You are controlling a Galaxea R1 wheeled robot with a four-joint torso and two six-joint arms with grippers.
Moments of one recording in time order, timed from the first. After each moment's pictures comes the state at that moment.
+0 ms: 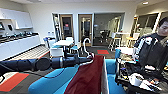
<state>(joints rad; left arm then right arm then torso) 0.02 2.22 -0.84 -0.61 0.00 -0.21 -1.64 2.99 -2.64 0.01 0.12 -0.02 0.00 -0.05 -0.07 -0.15</state>
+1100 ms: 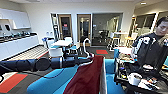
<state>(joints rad) 0.03 2.21 -0.83 -0.59 0.01 -0.21 -1.64 2.99 -2.64 0.01 0.12 -0.02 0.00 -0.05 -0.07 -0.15</state>
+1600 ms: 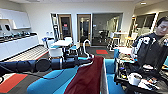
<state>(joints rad) 0.04 2.21 -0.83 -0.59 0.01 -0.21 -1.64 3.00 -2.64 0.00 0.12 -0.02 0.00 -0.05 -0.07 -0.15</state>
